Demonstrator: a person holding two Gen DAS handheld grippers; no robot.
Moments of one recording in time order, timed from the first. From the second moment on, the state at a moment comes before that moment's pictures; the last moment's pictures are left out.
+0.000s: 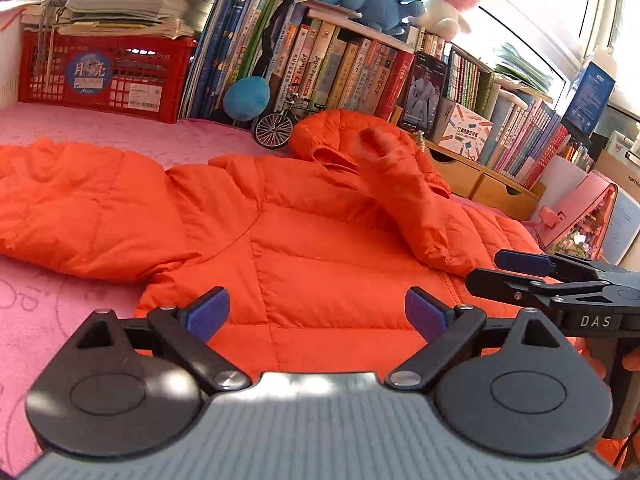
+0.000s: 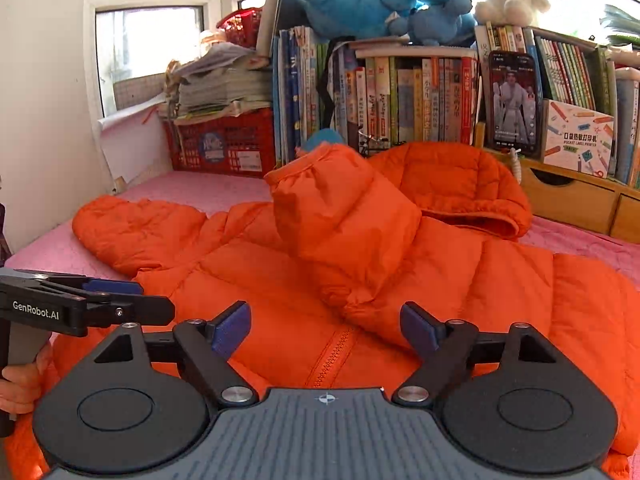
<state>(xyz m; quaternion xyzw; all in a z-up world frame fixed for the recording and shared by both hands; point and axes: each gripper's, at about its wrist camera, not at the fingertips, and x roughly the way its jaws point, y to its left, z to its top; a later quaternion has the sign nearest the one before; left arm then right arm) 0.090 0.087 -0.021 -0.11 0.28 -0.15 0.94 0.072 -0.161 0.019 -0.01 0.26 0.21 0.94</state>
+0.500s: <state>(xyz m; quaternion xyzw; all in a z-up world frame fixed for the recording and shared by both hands) 0.210 0.046 -0.022 -0.22 0.35 -0.09 0.90 0.050 -0.256 -0.005 0.08 0.24 0.05 0.97</state>
